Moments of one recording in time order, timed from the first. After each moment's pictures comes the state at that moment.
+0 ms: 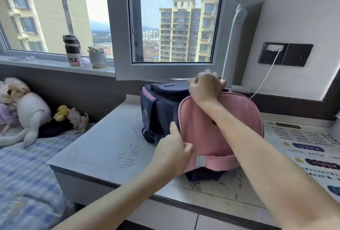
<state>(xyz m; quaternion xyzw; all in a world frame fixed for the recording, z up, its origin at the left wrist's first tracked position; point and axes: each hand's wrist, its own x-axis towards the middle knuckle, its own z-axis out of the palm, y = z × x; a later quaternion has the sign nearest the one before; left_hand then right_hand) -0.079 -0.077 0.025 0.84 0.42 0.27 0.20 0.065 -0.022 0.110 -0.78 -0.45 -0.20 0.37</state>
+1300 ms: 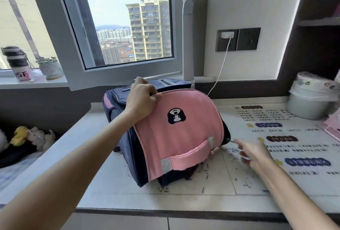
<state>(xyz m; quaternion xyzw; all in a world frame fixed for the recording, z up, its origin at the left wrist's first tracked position) 0.012 0.004 0.093 0.86 0.31 0.37 0.13 0.220 -0.196 -0.043 -0.74 -0.05 0.21 0.63</state>
